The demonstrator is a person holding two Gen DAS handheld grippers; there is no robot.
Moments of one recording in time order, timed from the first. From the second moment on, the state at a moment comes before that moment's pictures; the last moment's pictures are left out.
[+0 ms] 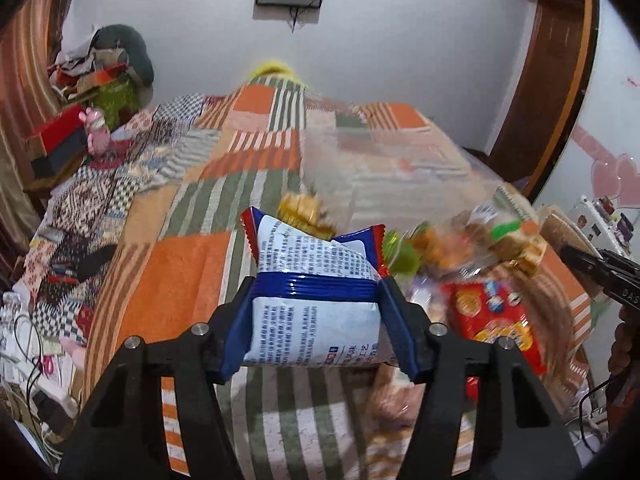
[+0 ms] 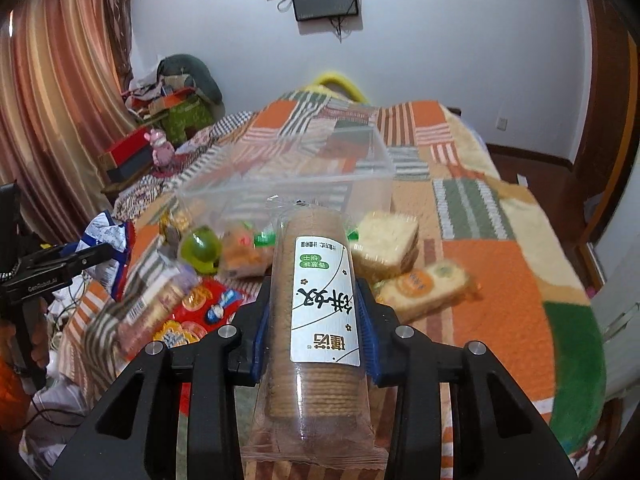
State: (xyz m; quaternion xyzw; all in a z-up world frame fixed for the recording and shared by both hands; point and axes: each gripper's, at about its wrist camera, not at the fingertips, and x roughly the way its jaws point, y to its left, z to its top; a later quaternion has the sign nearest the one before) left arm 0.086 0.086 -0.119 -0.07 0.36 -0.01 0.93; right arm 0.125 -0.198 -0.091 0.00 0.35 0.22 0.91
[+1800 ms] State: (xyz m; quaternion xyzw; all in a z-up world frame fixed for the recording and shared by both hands) left arm 0.303 0.022 -0.135 -0.02 0.40 -0.06 0.91; right arm 0.283 -0.133 -0.102 -0.05 0.37 0.22 0.90
